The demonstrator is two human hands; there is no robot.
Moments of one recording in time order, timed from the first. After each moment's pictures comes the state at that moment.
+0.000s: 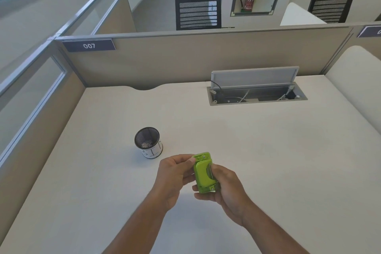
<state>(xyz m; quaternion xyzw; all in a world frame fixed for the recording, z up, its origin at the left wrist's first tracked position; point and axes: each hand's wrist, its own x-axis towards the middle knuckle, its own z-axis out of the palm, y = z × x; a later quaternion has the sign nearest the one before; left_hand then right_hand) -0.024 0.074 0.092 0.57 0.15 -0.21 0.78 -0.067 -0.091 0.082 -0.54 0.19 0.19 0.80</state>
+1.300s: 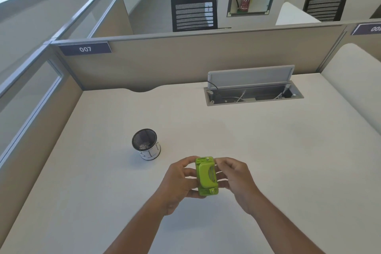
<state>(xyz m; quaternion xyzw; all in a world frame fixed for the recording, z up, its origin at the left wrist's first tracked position) -0.035 0.069 0.098 0.65 0.06 -0.31 0.69 -0.054 -0.124 0.081 -0.63 0.20 0.12 0.74</state>
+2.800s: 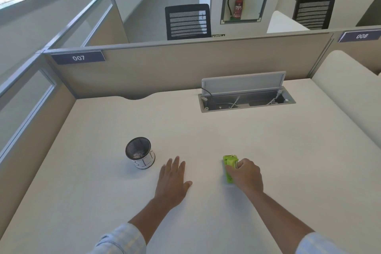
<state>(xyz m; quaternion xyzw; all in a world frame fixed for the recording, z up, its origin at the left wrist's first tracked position) 0.014 0.068 -0.007 0.97 -0.14 -0.16 0.09 -0.011 -0.182 0.023 -0.85 0.35 0.05 0.38</state>
